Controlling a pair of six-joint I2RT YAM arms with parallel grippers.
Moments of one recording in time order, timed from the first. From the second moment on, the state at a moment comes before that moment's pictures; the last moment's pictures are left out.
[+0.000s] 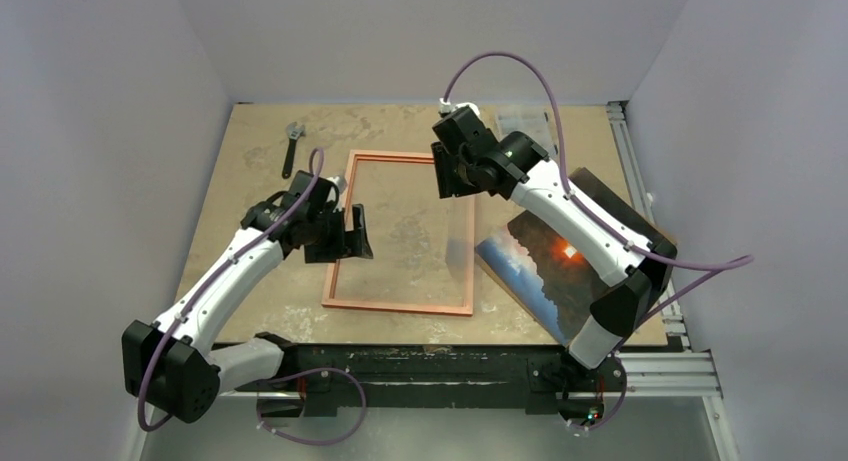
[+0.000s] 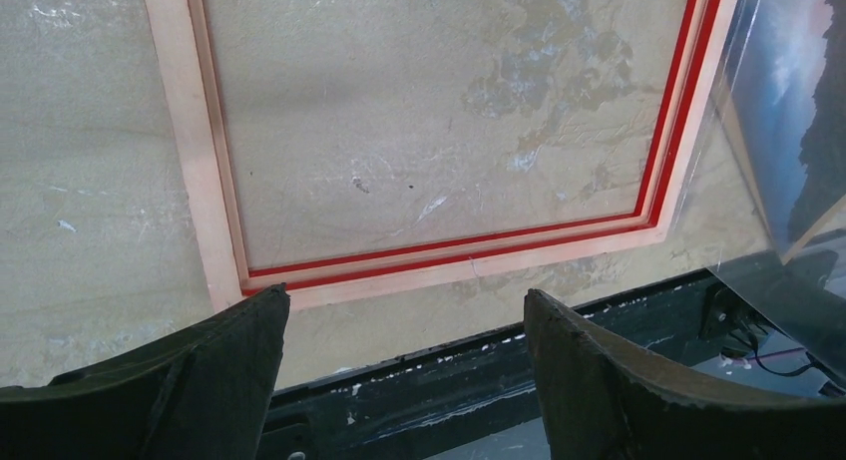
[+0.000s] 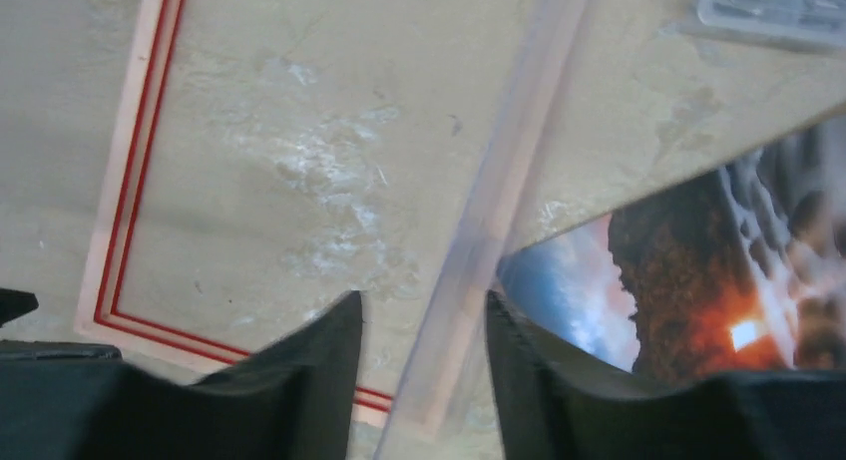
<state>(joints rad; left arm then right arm) -0.40 1.16 0.98 -0.88 0.17 -0.49 0.76 1.67 1.82 -1.06 0.37 0.44</state>
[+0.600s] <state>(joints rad) -0.40 1.11 0.97 -0.90 0.08 -0.54 0.69 1.59 1.63 -0.80 -0.15 0.52</state>
